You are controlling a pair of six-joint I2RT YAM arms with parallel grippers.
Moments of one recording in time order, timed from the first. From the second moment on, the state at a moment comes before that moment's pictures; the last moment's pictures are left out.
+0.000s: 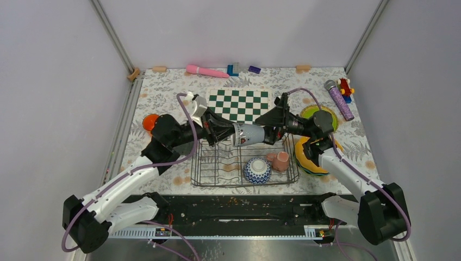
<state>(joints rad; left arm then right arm) -0.68 1.00 0.81 0.42 0.66 -0.35 0.38 1.15 0.64 0.82 -1.02 1.84</state>
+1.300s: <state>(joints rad) -0.18 0.88 0.90 -0.93 -0.50 -0.87 0.33 0.83 0.80 -0.44 -0.04 0.64</state>
